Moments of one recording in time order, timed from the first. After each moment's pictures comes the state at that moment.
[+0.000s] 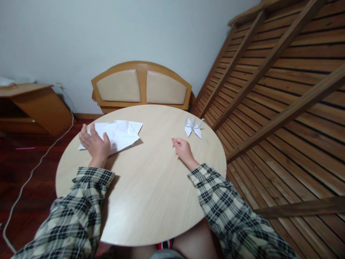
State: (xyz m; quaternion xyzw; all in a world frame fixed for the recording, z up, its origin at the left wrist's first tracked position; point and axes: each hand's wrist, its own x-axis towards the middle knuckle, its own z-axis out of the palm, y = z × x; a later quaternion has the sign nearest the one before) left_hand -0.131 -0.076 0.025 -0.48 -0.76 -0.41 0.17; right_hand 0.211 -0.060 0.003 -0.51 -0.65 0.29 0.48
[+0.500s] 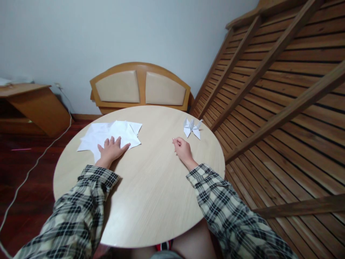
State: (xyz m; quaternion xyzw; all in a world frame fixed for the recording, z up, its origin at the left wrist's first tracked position) left_hand -0.119 -0.061 0.002 -0.60 -0.79 -0.07 -0.03; right_hand 0.218 -0.050 -0.007 -0.55 -0.65 0.23 0.46
